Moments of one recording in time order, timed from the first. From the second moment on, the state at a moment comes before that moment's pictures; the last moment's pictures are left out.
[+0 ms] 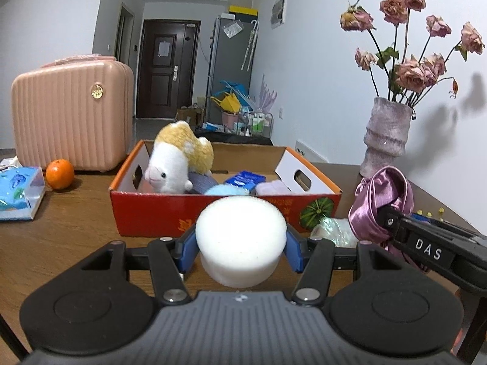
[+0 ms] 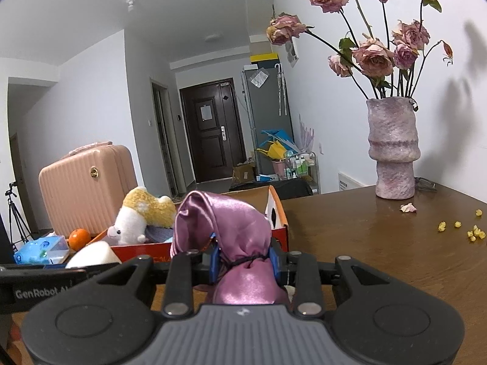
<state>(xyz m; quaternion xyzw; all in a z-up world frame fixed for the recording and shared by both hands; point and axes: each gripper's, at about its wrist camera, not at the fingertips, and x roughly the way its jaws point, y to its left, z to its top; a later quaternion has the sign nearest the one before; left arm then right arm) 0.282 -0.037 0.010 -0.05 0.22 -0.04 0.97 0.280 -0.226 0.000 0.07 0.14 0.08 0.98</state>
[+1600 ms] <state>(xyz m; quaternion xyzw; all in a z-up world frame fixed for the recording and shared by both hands) 0.386 -0.012 0.026 -0.06 0.17 -0.01 0.98 0.382 -0.186 0.006 0.08 0.11 0.08 0.99</state>
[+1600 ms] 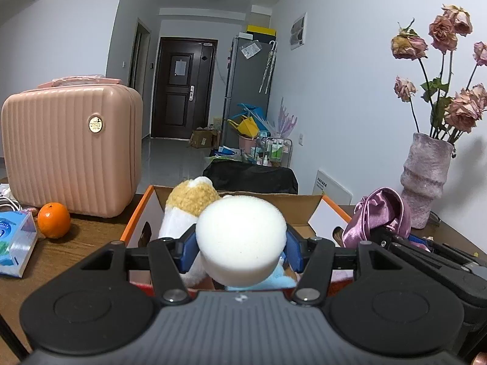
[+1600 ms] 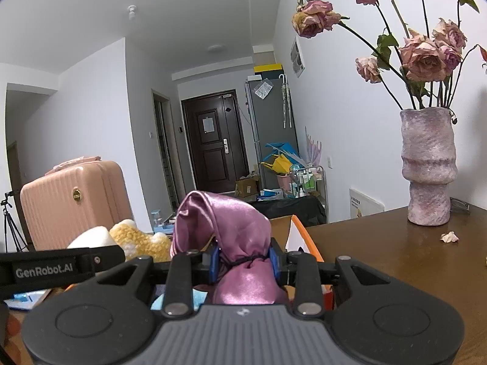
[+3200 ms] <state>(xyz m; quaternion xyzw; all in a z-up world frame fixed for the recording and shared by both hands) 0.458 -0.001 0.018 -0.04 0.19 0.04 0.98 0.464 -0.167 -0.003 0.05 0.18 0.06 0.98</state>
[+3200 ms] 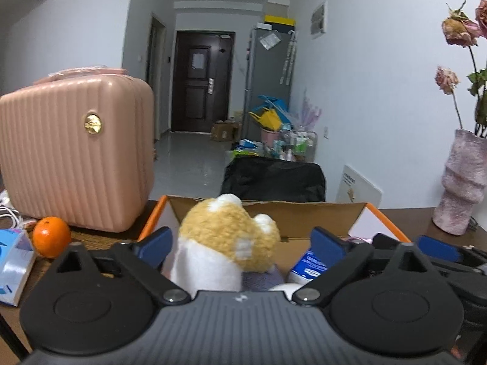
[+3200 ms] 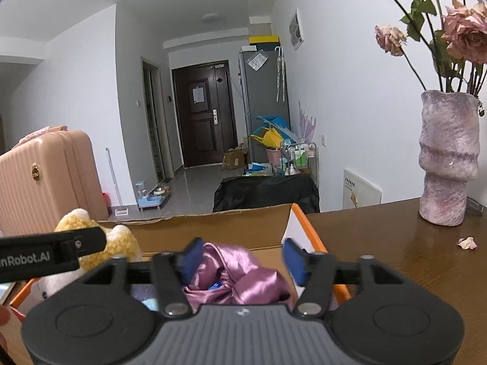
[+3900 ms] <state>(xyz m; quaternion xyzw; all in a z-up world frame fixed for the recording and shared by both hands) 0.454 0.014 0.024 -0.06 0.20 0.07 0.98 0.453 -0.174 0.005 0.06 0.15 0.05 0.99</state>
